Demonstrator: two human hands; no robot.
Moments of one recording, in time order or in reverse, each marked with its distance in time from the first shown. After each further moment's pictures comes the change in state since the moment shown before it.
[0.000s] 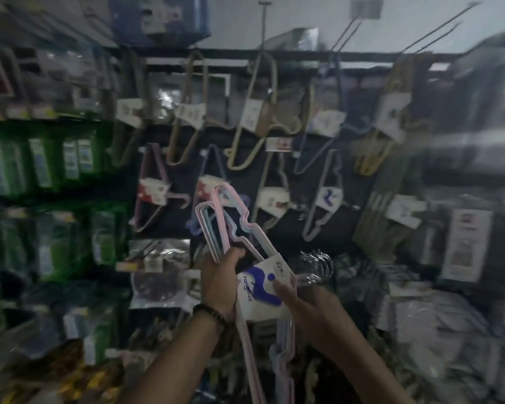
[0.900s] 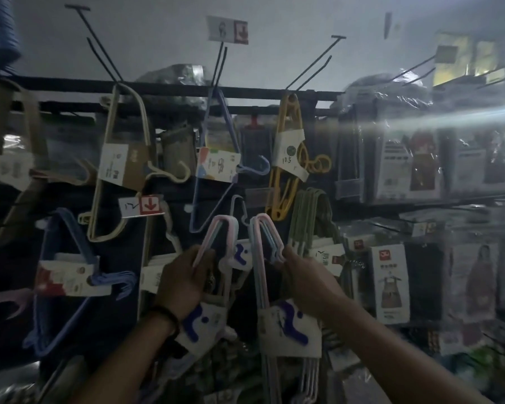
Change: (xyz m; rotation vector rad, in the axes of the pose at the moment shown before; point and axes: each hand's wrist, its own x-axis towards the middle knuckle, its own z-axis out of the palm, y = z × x) left_hand 0.228 -0.055 0.216 0.864 -0.406 0.636; right_hand 0.228 0.120 -0.221 -0.611 0.331 0.046
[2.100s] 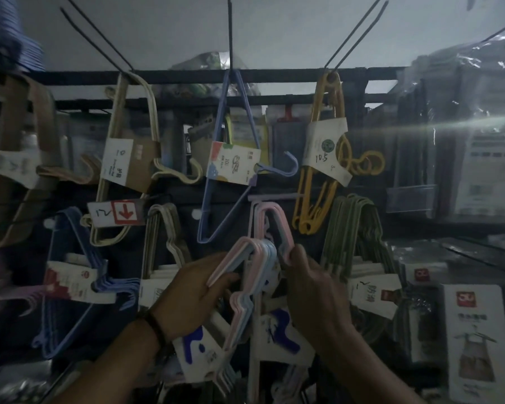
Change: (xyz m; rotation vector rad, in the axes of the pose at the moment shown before) left_hand 0.058 -0.013 0.038 0.162 -0.170 0.345; right_hand 0.097 0.037 0.061 -0.080 0.416 -0.257
